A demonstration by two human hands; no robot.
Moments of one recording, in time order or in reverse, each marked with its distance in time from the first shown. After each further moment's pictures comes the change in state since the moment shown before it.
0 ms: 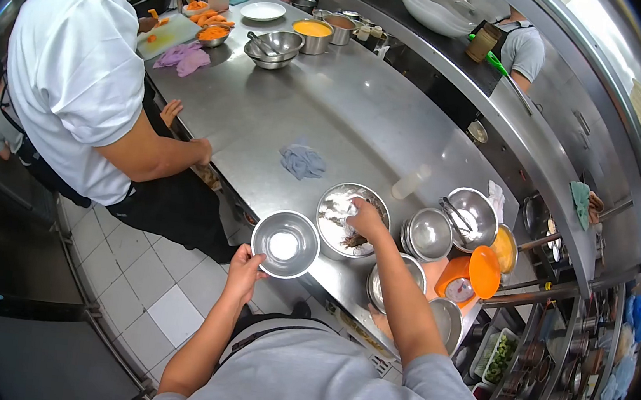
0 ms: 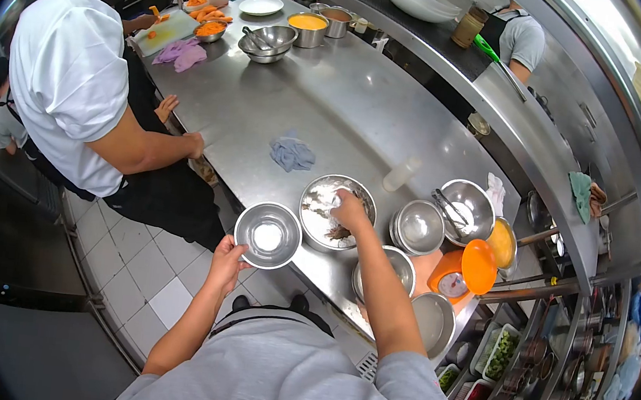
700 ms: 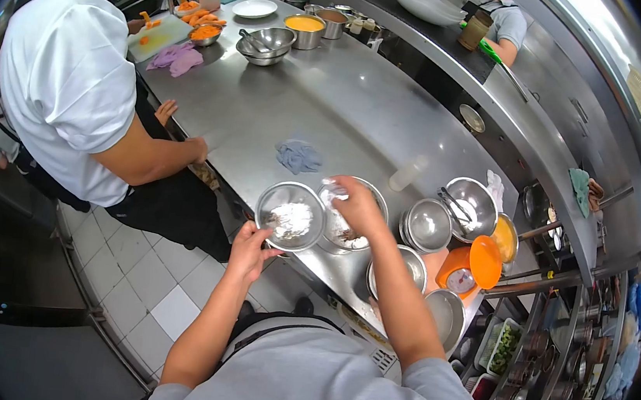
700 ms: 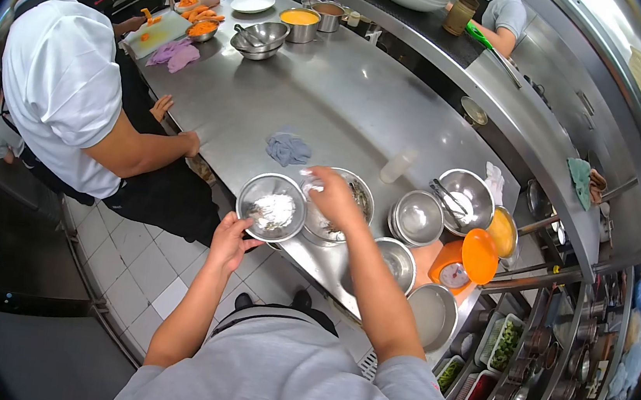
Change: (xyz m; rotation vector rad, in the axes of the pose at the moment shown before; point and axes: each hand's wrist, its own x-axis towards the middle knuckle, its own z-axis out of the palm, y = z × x) left_hand 0.008 0.051 0.047 -0.134 -0.126 -0.040; right_hand -0.052 -0.136 -0.027 -0.043 0.013 -0.420
